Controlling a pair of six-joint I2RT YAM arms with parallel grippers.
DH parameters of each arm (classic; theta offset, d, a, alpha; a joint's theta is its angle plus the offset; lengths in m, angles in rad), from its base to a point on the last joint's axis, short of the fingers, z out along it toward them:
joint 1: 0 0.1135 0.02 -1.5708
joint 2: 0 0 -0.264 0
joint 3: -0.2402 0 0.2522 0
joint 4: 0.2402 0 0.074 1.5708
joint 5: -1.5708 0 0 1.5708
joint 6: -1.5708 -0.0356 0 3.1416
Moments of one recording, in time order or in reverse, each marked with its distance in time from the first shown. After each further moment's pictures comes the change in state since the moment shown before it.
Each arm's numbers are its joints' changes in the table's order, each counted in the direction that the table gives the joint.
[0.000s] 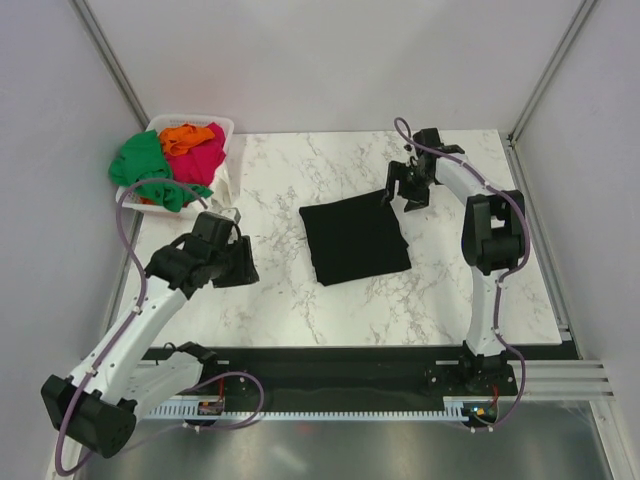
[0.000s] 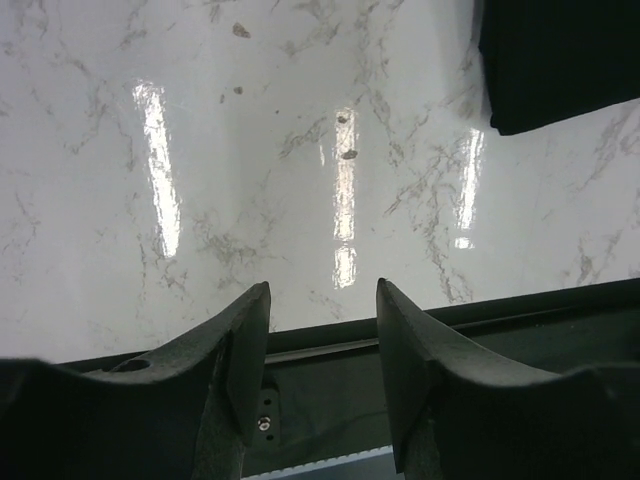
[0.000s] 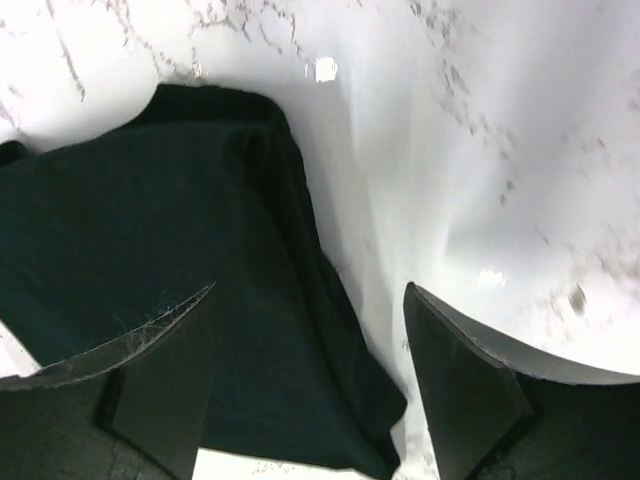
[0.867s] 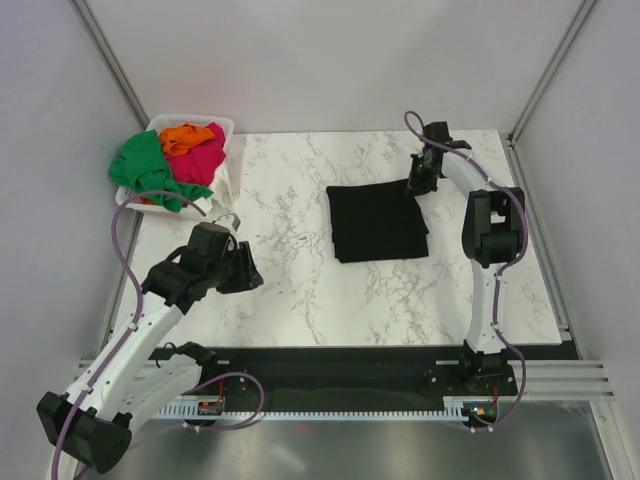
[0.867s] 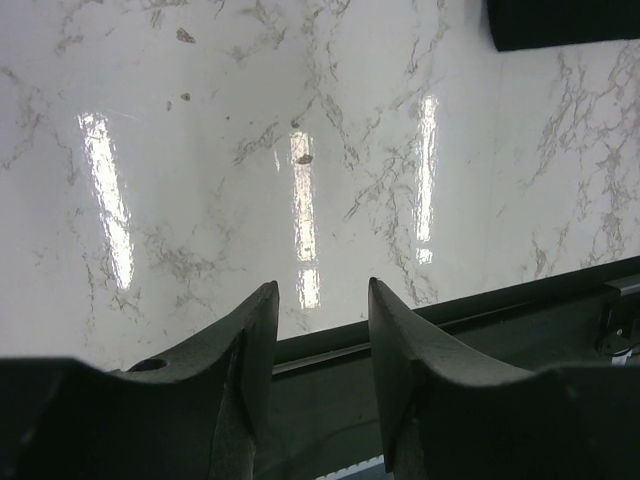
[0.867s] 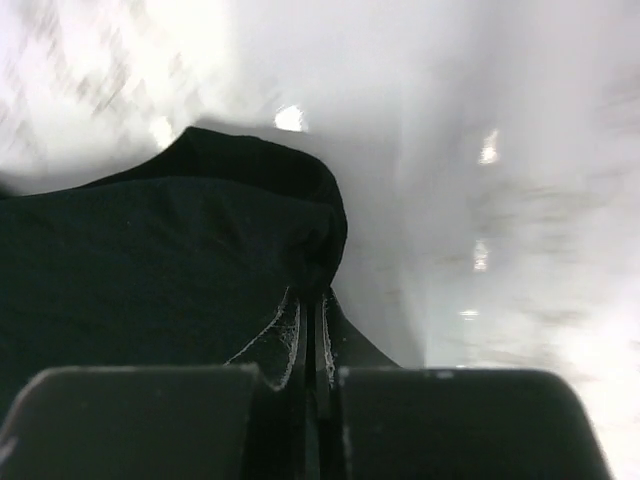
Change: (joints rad) left arm -0.008 -0.138 0.113 -0.119 -0.080 0.041; right arm -0.045 0.117 -0.074 -0.083 -0.079 0.003
